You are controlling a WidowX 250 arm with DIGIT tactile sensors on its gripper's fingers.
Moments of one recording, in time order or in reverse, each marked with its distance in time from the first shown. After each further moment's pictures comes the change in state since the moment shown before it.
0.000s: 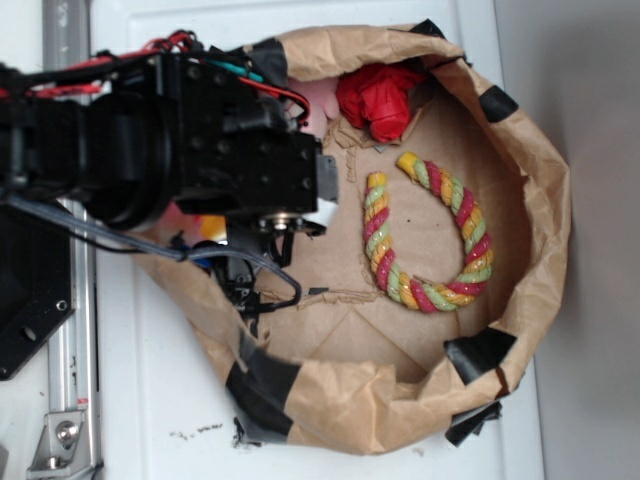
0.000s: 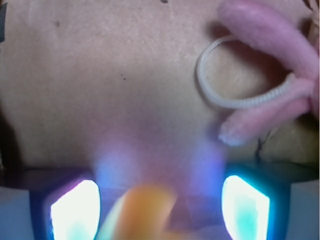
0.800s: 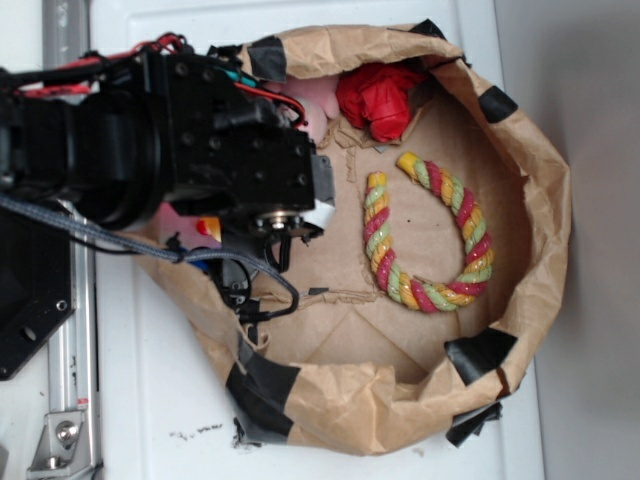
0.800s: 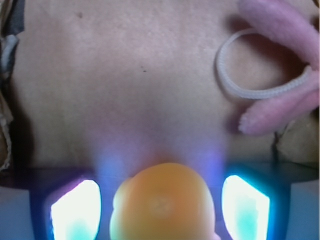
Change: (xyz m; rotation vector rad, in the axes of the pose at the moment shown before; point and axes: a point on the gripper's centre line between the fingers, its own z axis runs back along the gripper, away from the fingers) arm -0.001 -0.007 0.003 -0.041 -0.001 -0.026
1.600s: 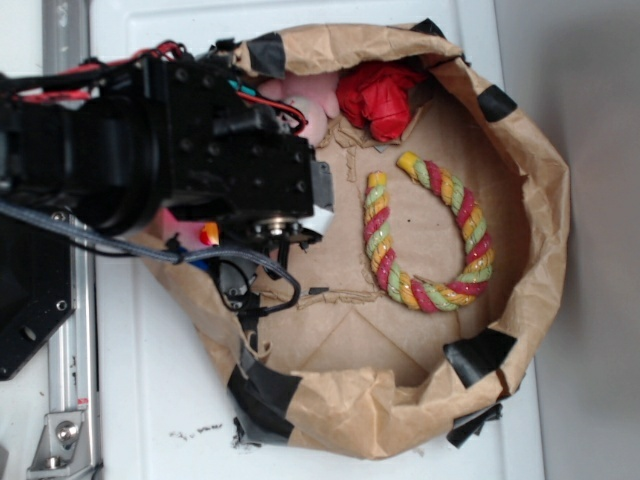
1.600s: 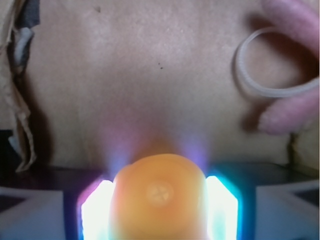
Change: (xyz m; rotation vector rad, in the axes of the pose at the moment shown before) arm 0.005 0.005 0.013 0.028 -0.027 -0.002
